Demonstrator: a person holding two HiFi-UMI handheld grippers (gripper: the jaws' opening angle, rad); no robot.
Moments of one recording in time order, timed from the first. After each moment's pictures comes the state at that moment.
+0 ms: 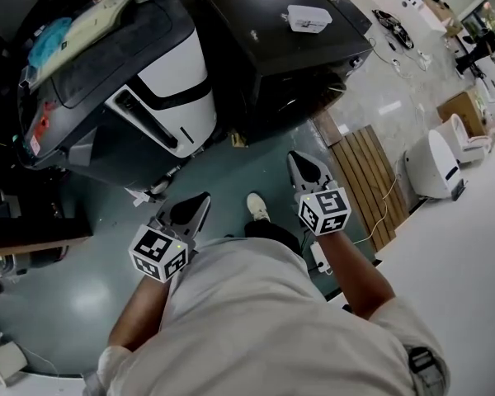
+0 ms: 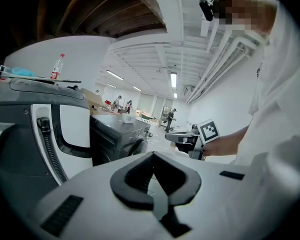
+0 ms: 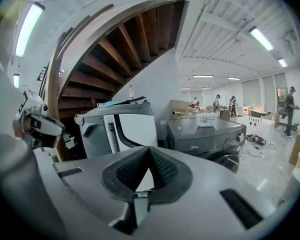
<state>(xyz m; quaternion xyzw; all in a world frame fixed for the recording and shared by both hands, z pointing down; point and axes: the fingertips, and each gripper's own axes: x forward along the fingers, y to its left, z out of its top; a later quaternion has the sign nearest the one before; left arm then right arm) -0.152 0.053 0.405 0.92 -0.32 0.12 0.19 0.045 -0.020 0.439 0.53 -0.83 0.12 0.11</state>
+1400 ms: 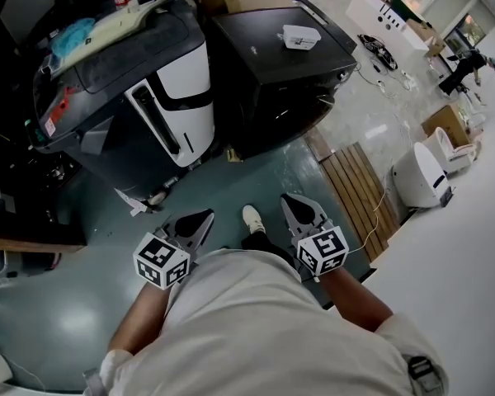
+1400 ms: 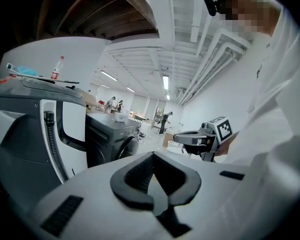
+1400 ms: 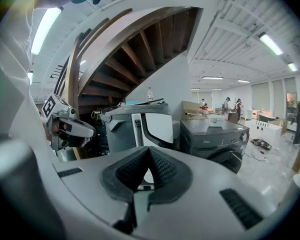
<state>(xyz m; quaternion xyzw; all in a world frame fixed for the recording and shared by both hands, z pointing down) -0.185 0.146 0.408 0.94 -0.28 0.11 0.18 -0.020 0.133 0.414 0.49 -0.86 0.10 0.12</state>
